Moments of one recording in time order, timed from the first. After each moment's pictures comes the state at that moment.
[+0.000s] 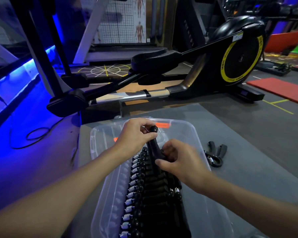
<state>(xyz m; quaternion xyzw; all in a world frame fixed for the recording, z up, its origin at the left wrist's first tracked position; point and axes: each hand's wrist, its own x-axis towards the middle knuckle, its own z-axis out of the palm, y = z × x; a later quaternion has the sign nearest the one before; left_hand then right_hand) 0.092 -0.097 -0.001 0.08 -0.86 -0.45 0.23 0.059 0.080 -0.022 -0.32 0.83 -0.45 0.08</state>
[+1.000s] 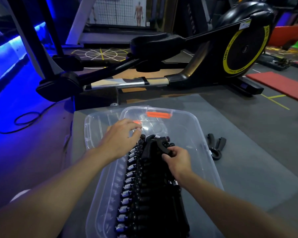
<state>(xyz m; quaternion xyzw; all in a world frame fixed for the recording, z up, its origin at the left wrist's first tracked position) 0.097 -0.142 -0.061 0.10 -0.94 -0.30 0.16 0.016 0.047 -0.132 -0.06 0.85 -0.51 0.12</state>
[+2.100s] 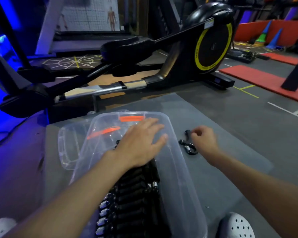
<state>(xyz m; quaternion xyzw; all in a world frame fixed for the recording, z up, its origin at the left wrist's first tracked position) 0.058 -0.027 -0.019 -0.05 -0.97 -0.21 0.11 -0.071 0.171 -0.072 -0.03 0.90 -0.43 -0.02</state>
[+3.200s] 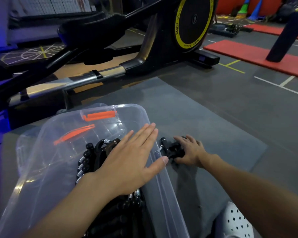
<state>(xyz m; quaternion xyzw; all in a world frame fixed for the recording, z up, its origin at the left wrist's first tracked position) 0.033 0.012 -0.057 -0.13 -0.99 -0.10 0.01 -0.132 0.228 -0.198 -0.21 0.96 -0.09 0.14</state>
